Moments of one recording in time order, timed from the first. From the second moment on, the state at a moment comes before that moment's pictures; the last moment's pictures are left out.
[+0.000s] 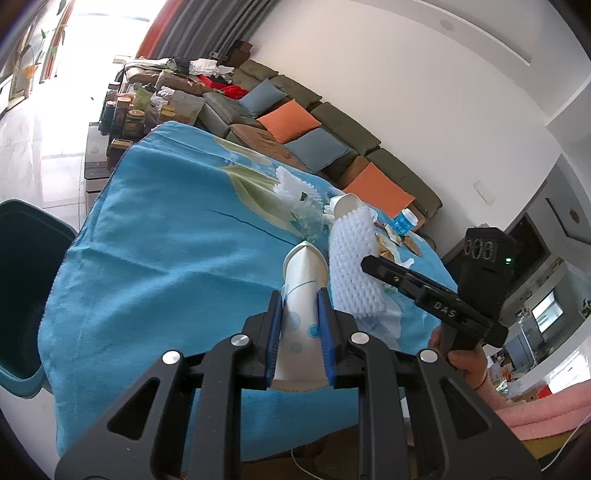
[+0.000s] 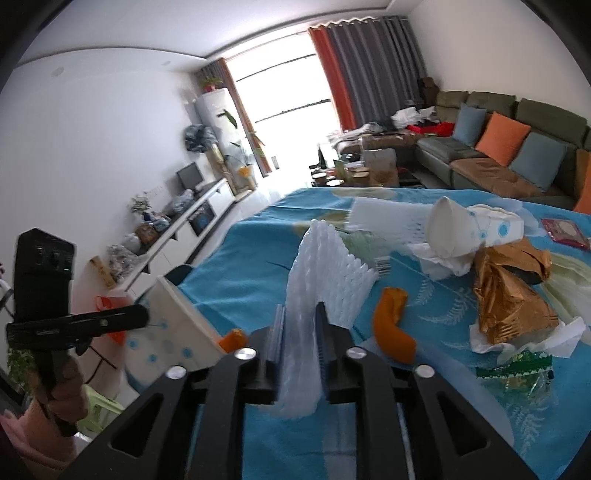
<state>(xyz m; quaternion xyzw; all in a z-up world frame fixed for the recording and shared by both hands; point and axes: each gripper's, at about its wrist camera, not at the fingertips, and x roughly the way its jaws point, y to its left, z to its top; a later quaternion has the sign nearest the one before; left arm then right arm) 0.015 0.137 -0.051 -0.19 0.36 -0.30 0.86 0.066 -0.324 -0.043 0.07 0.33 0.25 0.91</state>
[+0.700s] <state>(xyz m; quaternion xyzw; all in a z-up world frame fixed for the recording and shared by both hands) 0.003 0.171 -0.037 -0.24 0.33 -0.33 0.85 0.056 -0.291 -0.037 0.12 0.32 0.38 0.86</state>
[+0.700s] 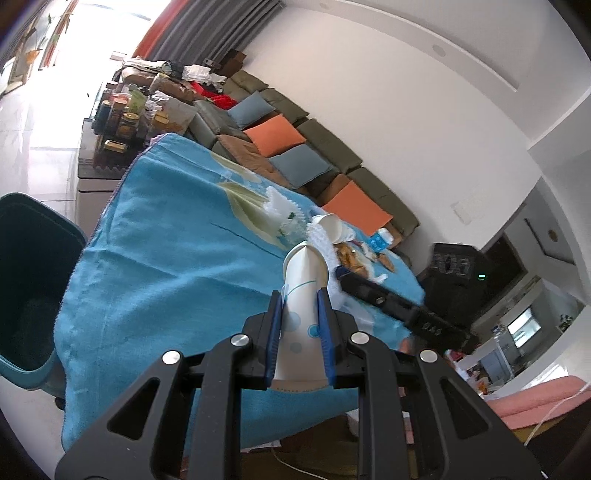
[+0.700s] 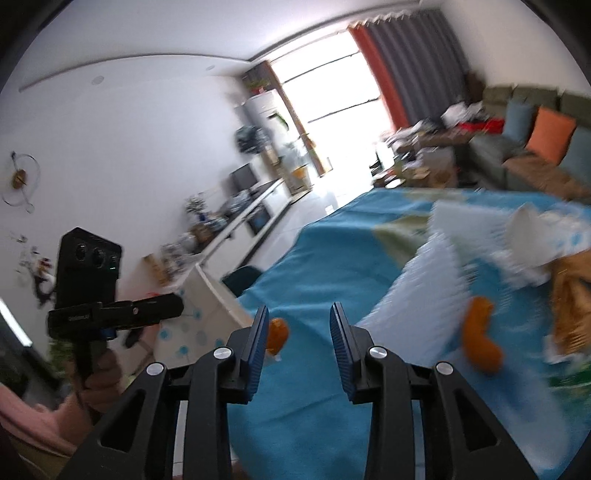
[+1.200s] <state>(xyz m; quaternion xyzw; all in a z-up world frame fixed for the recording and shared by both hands) -0.010 0.191 -0.042 -0.27 0.33 -0.33 0.84 0.068 -0.272 -0.048 0.20 0.36 0.45 0.79</state>
